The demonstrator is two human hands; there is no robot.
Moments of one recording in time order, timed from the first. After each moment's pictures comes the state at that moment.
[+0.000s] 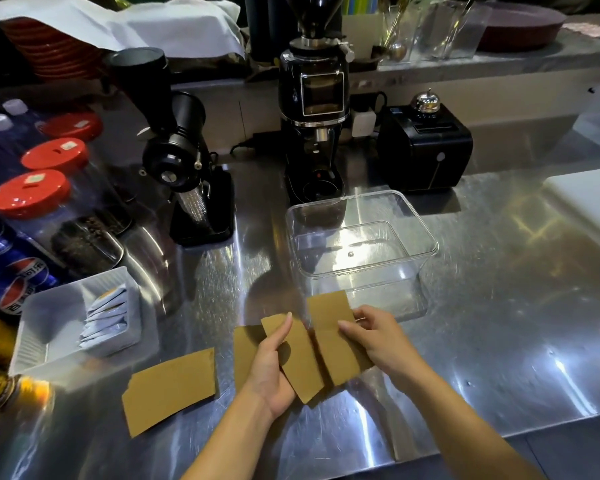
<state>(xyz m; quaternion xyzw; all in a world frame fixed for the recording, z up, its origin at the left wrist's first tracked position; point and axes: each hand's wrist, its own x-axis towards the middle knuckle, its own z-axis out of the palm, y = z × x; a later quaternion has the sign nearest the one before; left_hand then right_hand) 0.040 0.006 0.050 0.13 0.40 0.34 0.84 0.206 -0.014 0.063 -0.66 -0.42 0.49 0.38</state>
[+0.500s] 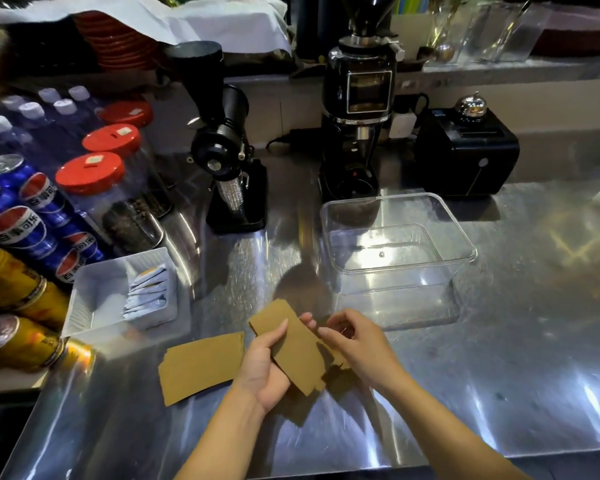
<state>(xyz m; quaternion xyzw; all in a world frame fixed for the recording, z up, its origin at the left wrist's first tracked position) -0.007 0.004 0.047 0.09 0.38 0.42 0.82 0.148 -0.009 0.052 -0.63 -0.53 0.41 0.37</state>
